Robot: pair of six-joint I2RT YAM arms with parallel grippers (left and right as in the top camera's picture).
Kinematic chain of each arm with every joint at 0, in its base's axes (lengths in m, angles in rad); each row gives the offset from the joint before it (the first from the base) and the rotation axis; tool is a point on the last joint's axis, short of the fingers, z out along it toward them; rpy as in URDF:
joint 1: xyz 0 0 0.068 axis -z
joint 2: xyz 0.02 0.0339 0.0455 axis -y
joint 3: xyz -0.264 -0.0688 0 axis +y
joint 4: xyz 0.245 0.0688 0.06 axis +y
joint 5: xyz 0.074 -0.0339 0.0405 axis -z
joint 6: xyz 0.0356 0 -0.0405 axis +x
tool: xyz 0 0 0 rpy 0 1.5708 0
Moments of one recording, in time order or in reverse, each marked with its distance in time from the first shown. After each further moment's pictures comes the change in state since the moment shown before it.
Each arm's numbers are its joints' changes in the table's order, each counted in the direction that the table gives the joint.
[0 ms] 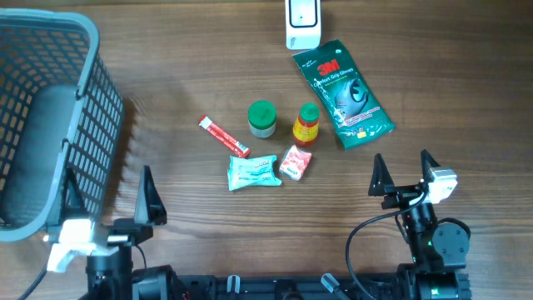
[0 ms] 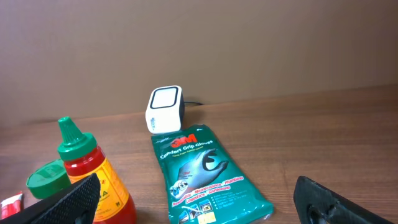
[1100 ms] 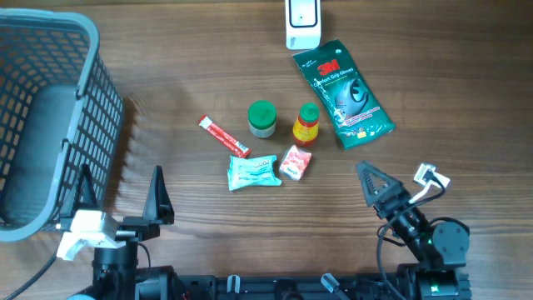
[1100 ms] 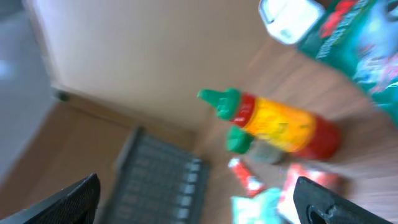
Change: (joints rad) left arm 0.059 0.000 0.016 0.055 0.000 0.000; right arm -0.001 -0.055 0.000 -0.101 -0.459 1.046
